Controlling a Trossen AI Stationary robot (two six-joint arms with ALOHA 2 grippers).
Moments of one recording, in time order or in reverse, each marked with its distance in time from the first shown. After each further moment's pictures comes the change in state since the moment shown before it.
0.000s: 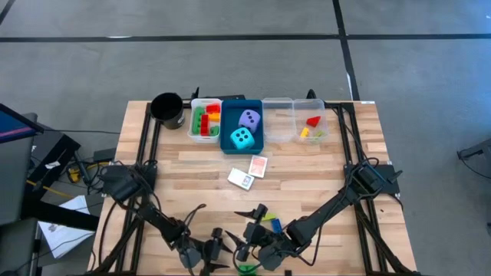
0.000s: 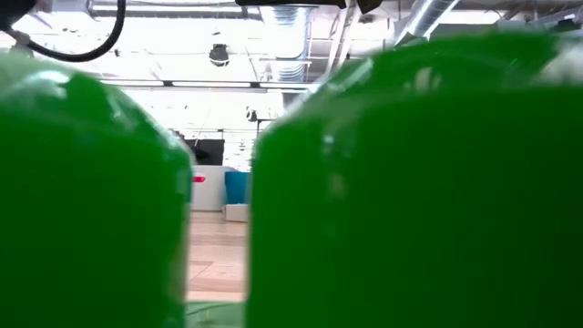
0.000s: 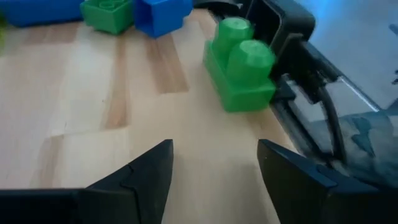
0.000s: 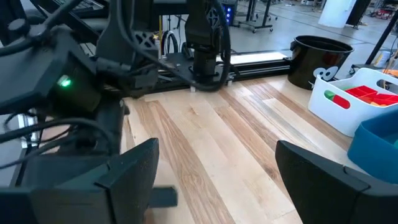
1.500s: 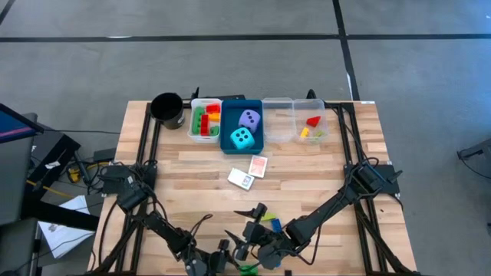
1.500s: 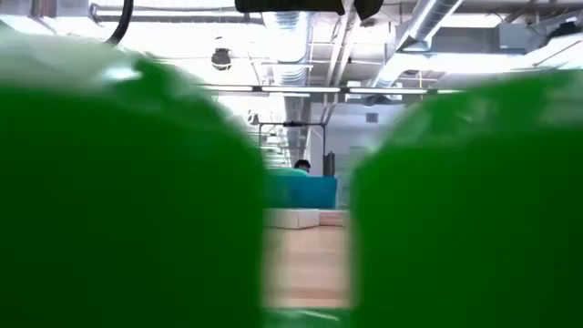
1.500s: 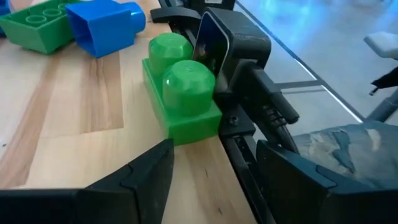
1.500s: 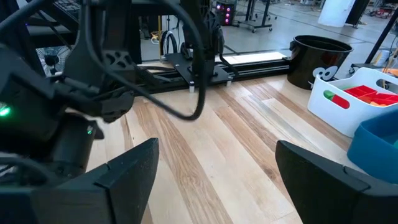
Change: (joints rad) left arm -0.002 0.139 0.194 -0.004 0.039 0.014; right arm -0.007 0.000 0.000 0.003 -0.004 0.000
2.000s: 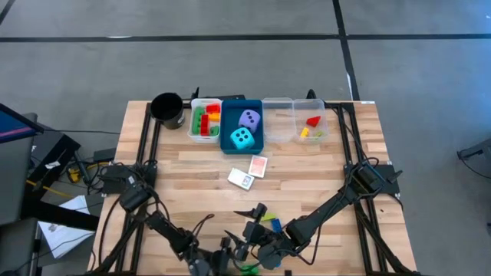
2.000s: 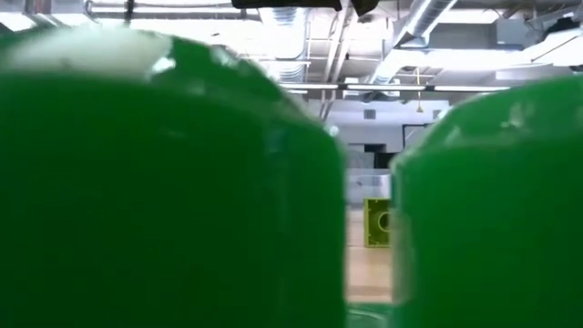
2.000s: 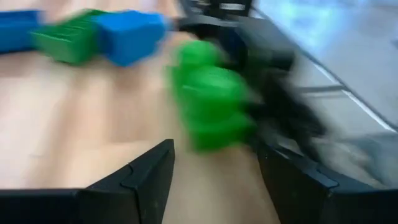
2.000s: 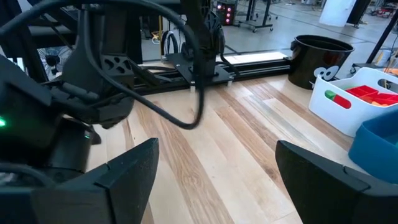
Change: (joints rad) left arm 0.020 0.000 0.013 -0.003 -0.097 0.030; right arm 0.000 0.000 0.000 0.001 -0.003 0.003
